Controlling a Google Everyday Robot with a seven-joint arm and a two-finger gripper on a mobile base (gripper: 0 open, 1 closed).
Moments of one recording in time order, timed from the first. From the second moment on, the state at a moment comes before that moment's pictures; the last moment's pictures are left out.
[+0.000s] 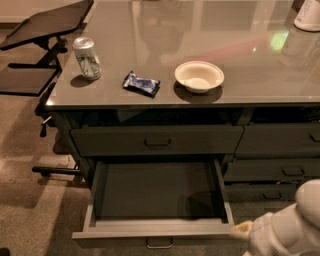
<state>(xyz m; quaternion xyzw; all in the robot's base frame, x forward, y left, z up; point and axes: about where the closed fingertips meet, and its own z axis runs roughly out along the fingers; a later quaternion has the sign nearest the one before) 0.279 -0.200 0.622 -0.54 0.80 0.23 0.13</state>
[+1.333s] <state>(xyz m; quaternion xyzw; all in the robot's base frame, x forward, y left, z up) 0.289 -0.123 0.438 -0.57 0.76 0.30 0.04</state>
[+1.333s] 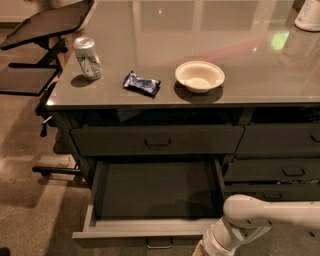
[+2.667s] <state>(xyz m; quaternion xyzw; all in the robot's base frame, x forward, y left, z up) 0.355 -0.104 0.416 -0.58 0.77 0.27 0.08</state>
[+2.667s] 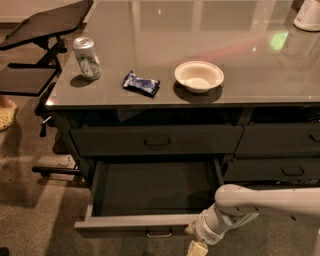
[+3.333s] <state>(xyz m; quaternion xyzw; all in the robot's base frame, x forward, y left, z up) 0.390 -0.086 0.429 -0.58 0.76 0.25 0.11</state>
